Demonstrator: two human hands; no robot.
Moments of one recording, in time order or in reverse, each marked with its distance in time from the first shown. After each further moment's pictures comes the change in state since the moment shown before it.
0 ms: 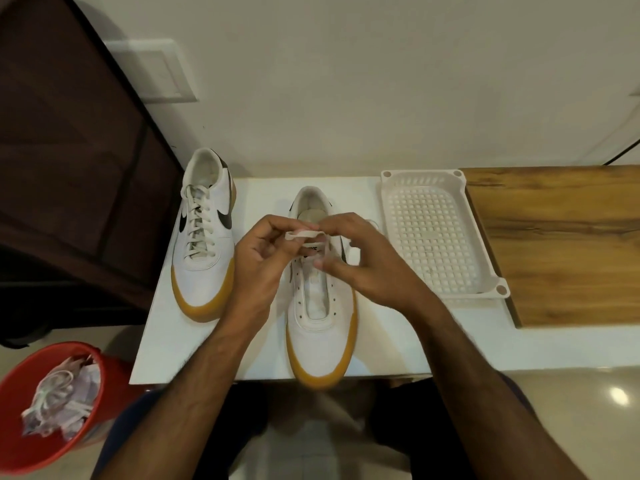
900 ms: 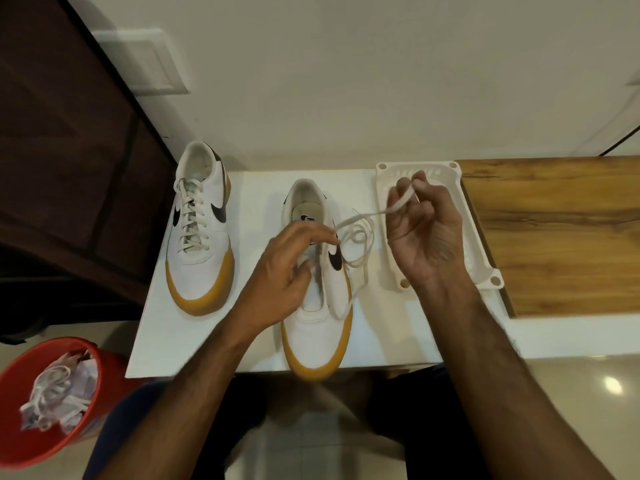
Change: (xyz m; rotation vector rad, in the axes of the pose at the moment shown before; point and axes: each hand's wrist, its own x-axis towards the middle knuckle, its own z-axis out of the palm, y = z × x) left_hand -0.010 -0.011 0.000 0.672 -0.404 0.325; right_hand 0.002 0.002 -0.042 1.800 0.439 0.211
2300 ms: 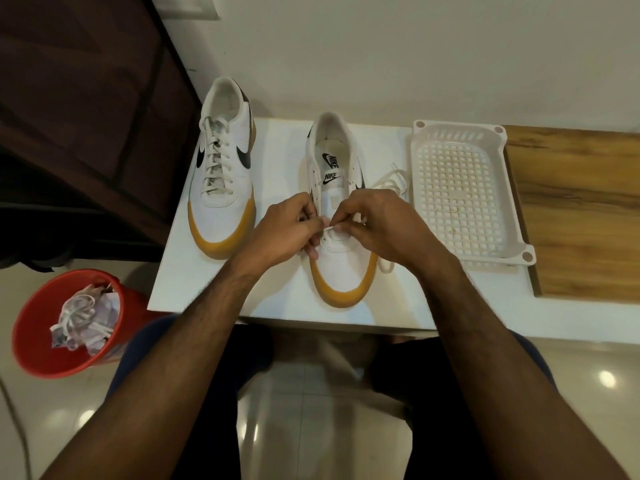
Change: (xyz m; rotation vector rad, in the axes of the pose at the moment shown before) left_hand -0.003 -0.010 -0.013 -0.154 -0.103 -0.773; right_hand 0.009 0.053 -0.031 -2.231 -0.644 -0.207
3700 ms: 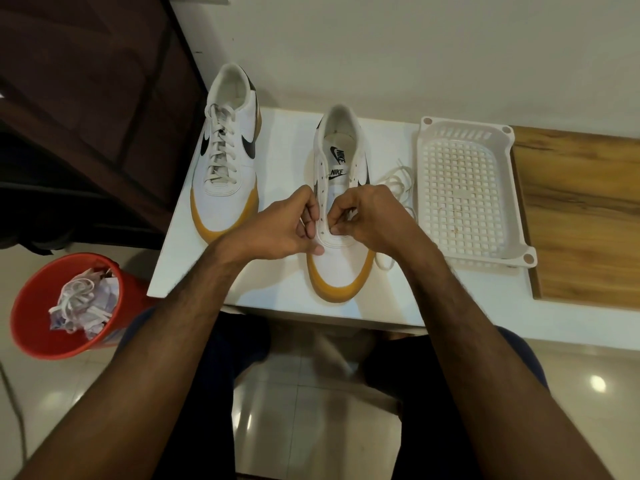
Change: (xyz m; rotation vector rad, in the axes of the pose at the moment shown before) left_hand 0.002 -0.020 -0.019 0.188 -0.239 0.114; right_hand 0.016 0.003 0.019 0.093 -0.063 0.063
